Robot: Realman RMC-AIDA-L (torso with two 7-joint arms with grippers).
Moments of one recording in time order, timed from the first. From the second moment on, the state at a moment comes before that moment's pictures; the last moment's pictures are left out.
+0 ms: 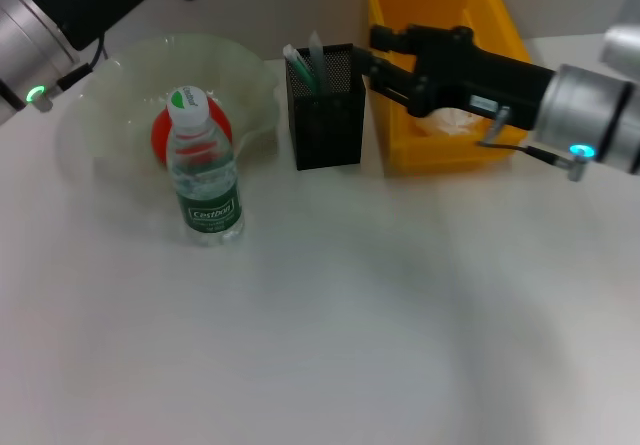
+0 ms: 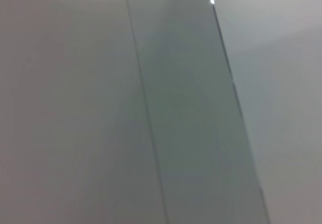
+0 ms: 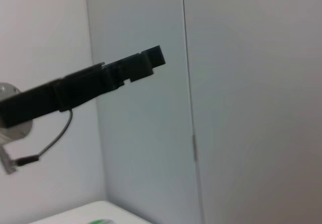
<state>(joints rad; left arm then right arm) -0.56 -2.06 1.29 0.72 0.89 1.16 -0.85 0.47 2.07 -1.19 -0.75 -1.28 -1.12 1.25</state>
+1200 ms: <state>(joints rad) -0.52 -1.94 1.04 0.85 1.62 1.65 -1.28 0.51 2.00 -0.73 -0.97 -1.87 -1.97 1.48</state>
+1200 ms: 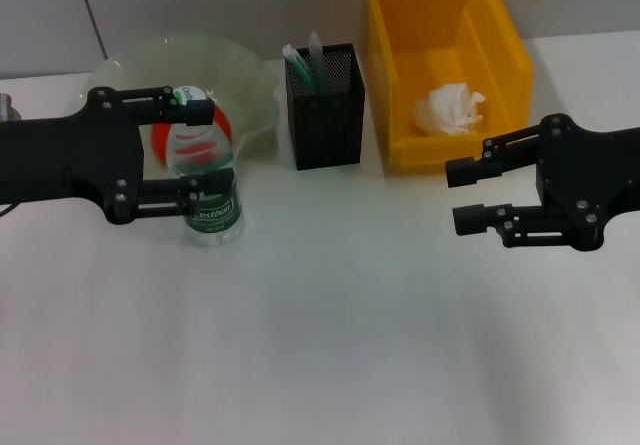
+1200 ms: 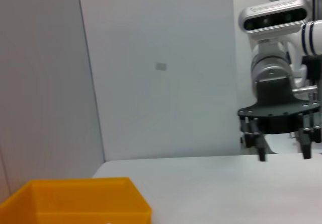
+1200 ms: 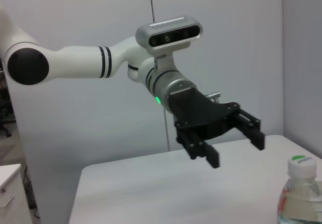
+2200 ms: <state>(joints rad) -0.53 -1.95 1.04 0.89 1.73 1.70 -1.34 0.49 2.02 -0.69 -0.99 -1.99 -1.93 1.45</state>
